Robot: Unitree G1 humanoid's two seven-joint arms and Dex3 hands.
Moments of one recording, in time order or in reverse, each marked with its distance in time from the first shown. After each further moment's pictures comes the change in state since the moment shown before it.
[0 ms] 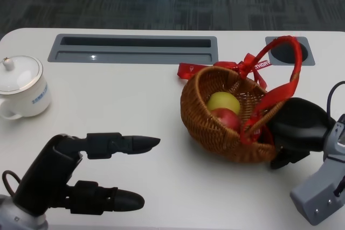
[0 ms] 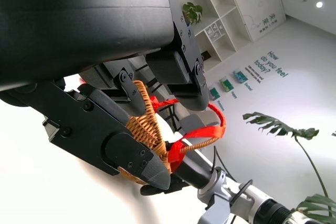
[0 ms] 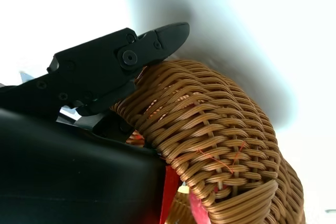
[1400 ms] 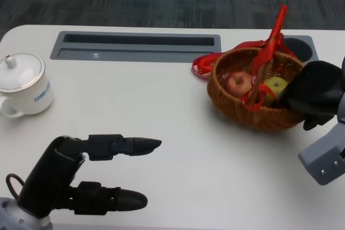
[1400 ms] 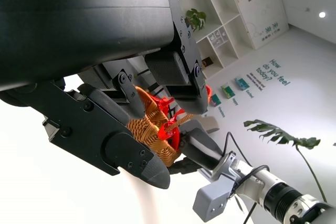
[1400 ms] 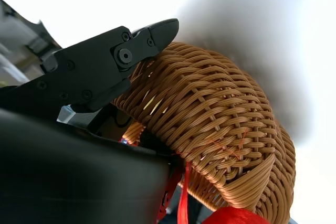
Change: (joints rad) left arm 0.002 -0.036 0.006 0.023 0.016 -0.024 0.009; right arm -0.189 -0.026 0.074 0.141 -0.032 0.182 0.101
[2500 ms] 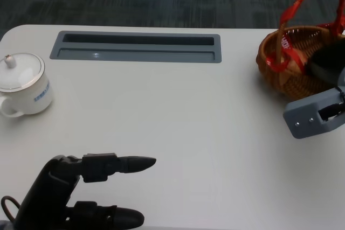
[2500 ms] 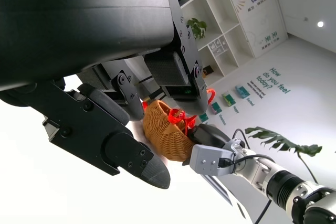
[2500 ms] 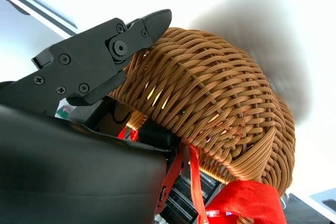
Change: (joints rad) left arm 0.077 -0.030 0.018 0.046 0.031 -0.122 0.023; right arm -0.050 0.066 -0.130 0.062 0.138 0.409 0.294
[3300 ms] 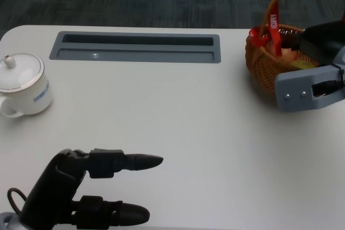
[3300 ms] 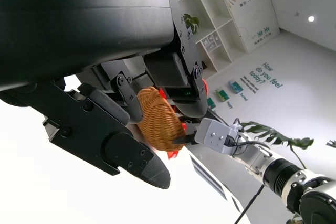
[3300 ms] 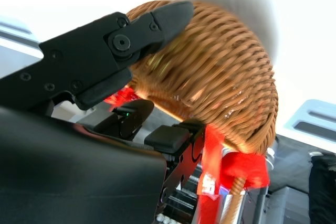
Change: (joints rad) left arm -0.036 0.003 -0.021 0.000 0.005 0.002 -0.001; right arm -0.037 0.008 -0.139 -0.015 0.162 -0.108 0.050
